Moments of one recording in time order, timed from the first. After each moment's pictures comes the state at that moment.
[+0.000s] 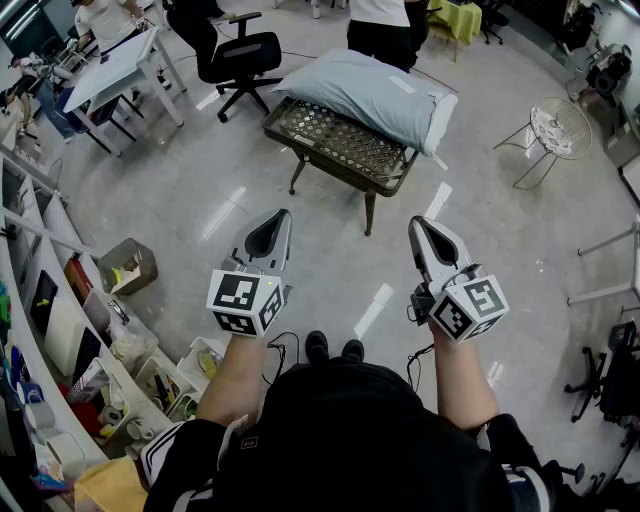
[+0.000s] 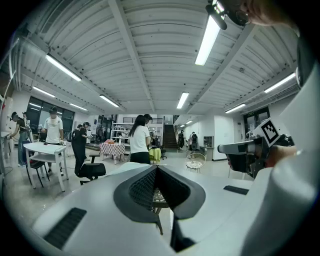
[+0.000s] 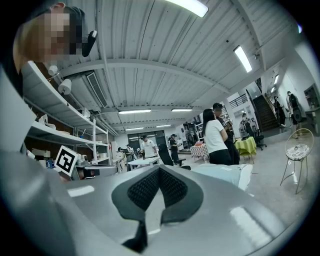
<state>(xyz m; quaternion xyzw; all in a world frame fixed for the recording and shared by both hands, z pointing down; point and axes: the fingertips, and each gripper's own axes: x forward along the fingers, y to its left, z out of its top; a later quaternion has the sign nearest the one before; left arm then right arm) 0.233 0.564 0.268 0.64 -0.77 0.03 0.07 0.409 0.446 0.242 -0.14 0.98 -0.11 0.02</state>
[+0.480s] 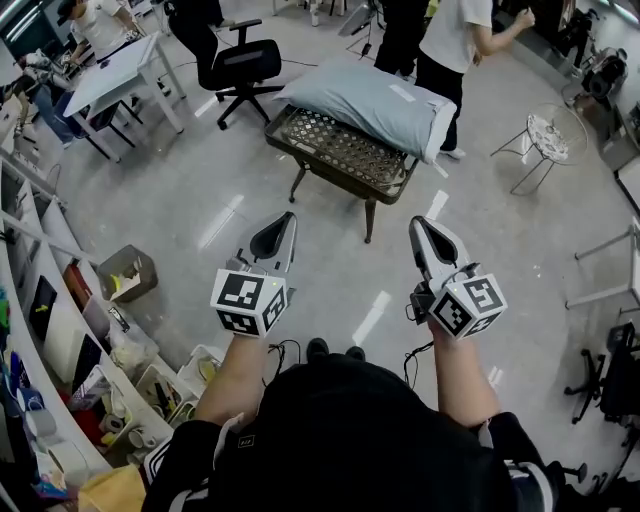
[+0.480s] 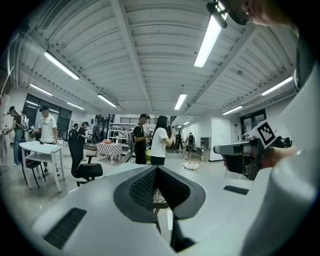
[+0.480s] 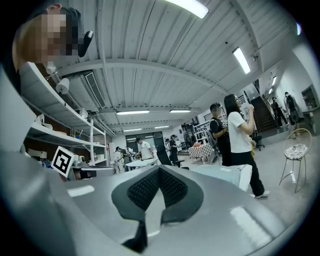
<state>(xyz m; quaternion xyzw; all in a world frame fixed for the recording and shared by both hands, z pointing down) 0.222 0.564 0.268 0.65 -0.75 0.03 0.08 0.392 0.447 0.242 -0.16 0.98 -0.11 0.02</state>
